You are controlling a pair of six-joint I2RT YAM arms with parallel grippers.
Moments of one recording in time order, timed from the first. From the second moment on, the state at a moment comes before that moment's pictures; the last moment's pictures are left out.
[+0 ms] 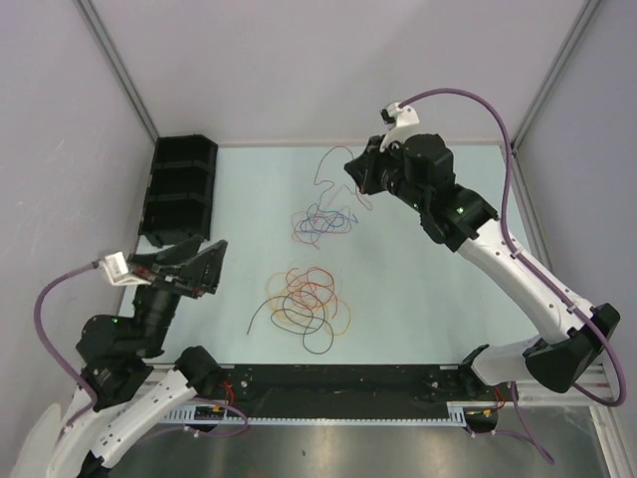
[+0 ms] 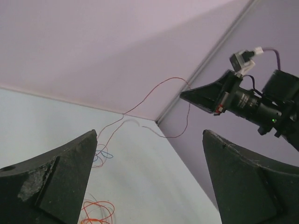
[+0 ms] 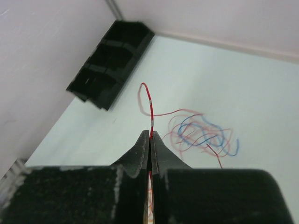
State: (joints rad) left arm -0.76 0.13 0.71 -0.23 -0.41 -0.53; right arm 0.69 1.36 1.52 -0.31 0.05 0.33
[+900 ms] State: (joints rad) left arm -0.76 0.85 0.93 0.06 -0.10 -0.14; right arm 0.68 1.31 1.47 -0.30 -0.41 0.46
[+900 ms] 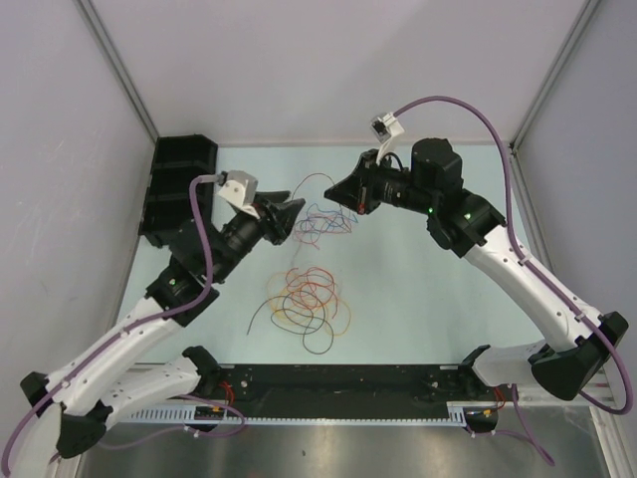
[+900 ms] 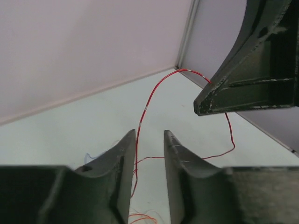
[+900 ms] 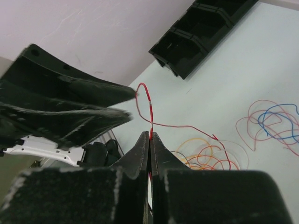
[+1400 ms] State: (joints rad) left arm -0.76 1.01 0.98 0.08 -0.01 -0.13; right arm 0.64 1.30 1.47 -0.30 -0.49 0.46
